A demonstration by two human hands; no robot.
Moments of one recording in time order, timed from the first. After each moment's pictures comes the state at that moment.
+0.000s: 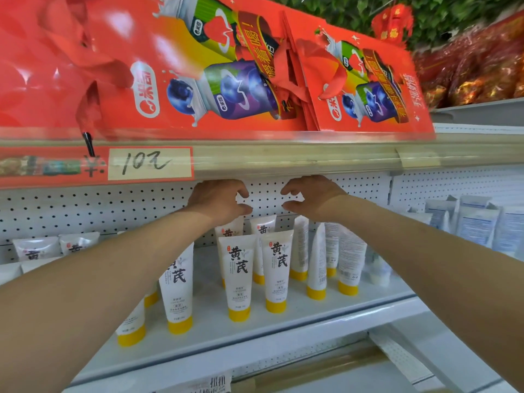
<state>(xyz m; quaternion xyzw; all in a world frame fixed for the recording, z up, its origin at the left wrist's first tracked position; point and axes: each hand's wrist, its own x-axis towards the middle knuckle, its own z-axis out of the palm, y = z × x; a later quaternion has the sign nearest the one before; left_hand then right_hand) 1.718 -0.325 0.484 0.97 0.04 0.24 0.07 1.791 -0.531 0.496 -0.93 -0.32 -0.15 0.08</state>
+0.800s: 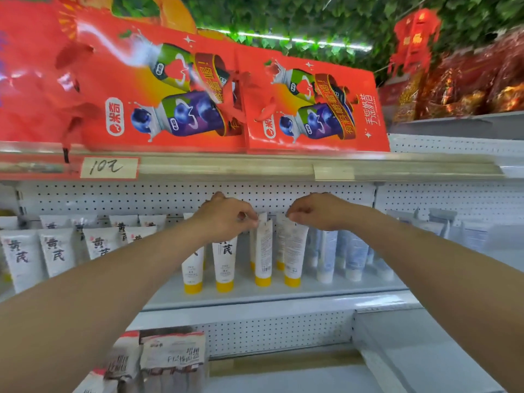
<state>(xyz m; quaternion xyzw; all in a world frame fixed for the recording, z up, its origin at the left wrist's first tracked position) 1.670 -0.465 0.481 0.97 0.04 0.18 0.13 1.792 -0.675 0.503 -0.91 -0.41 -0.05 0.08</state>
